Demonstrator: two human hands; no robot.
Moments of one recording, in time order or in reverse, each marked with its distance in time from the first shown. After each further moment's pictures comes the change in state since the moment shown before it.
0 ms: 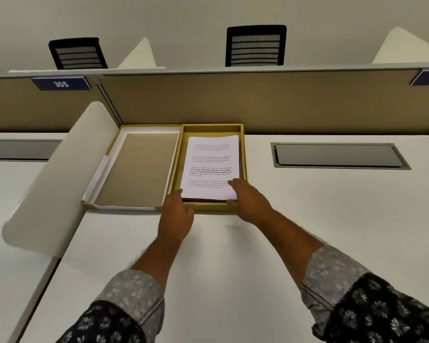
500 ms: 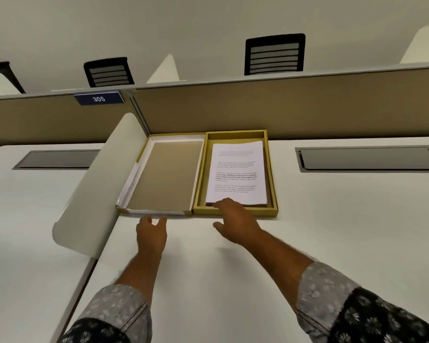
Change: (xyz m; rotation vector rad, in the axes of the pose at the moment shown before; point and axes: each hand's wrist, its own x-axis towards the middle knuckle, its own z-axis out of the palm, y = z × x) left_hand -0.004 -0.109 -0.084 -0.350 0.263 -0.537; right_hand -0.016 -0.096 0.068 -0.024 -0.049 -0.136
